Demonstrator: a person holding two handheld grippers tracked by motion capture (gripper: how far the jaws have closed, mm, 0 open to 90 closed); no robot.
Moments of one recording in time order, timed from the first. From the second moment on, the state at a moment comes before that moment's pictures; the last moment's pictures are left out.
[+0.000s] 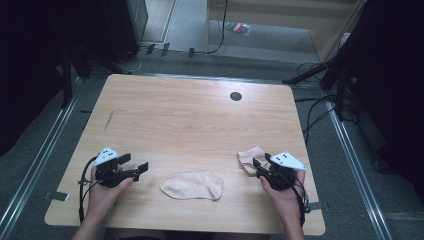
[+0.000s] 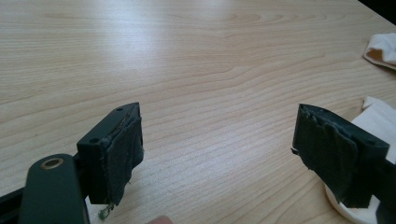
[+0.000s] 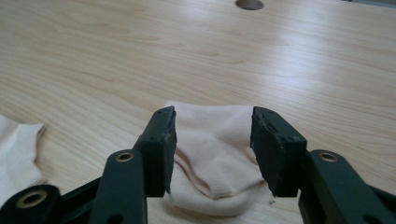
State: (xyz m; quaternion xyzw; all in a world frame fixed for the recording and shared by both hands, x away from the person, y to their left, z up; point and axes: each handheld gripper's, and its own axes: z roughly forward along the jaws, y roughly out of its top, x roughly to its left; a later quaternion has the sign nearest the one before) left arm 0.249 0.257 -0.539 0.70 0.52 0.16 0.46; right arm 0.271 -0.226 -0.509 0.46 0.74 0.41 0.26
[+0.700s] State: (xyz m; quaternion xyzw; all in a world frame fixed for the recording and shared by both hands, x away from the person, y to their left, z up) left arm 0.249 0.252 -0.541 0.71 0.52 0.15 0.46; right arm 0.286 -0.227 -0.541 0.45 0.79 0.35 0.24
